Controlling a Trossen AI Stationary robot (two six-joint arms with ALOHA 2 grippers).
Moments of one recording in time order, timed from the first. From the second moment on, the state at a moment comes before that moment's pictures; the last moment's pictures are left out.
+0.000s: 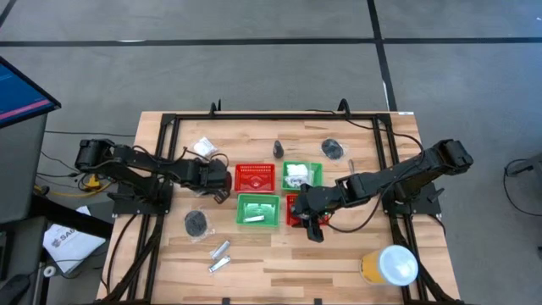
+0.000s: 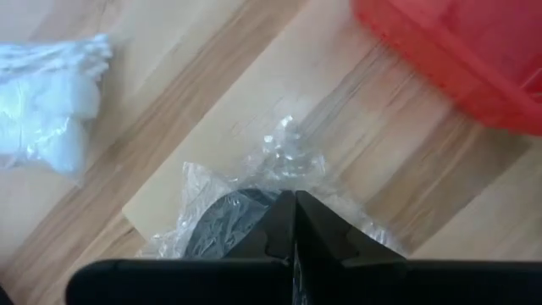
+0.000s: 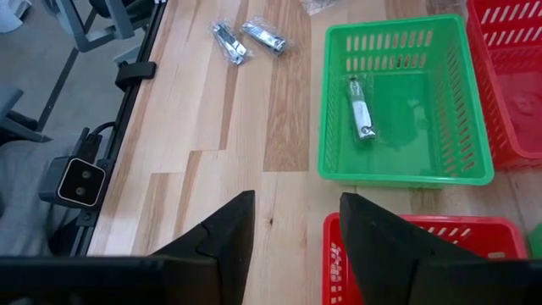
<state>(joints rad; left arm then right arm) -0.01 1.37 0.70 -0.72 -0.41 -0.71 0.29 1.49 0.99 -0.23 -0.02 0.31</state>
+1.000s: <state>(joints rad) -0.15 1.11 0.76 -0.61 -0.53 -0.65 0.29 1.49 0.99 -0.23 -0.02 0.32</state>
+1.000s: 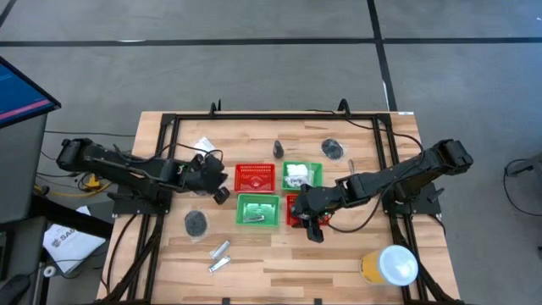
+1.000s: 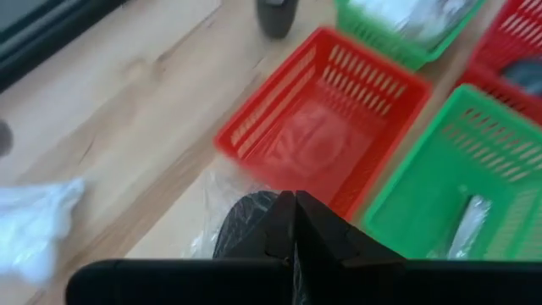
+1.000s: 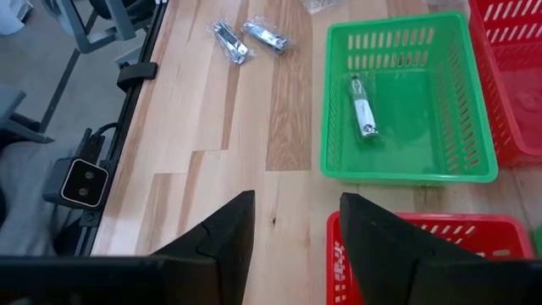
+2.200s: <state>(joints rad) -0.14 1.36 0.78 0.05 -0.56 -0.05 0.35 1.49 0.99 -0.22 -0.02 0.35</state>
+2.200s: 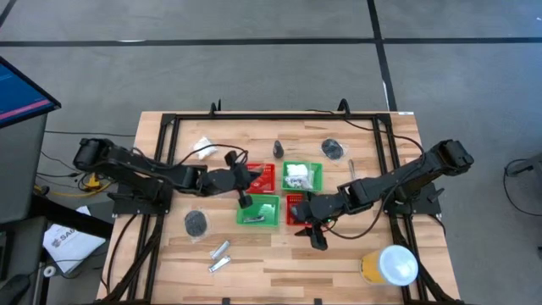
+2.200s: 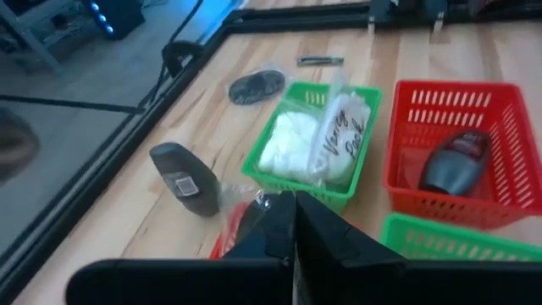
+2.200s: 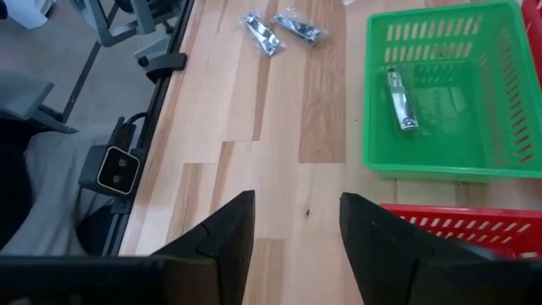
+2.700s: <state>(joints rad) -0.14 1.46 0.77 0.08 -0.61 0.03 0.35 1.49 0.99 -0.22 -0.02 0.36</state>
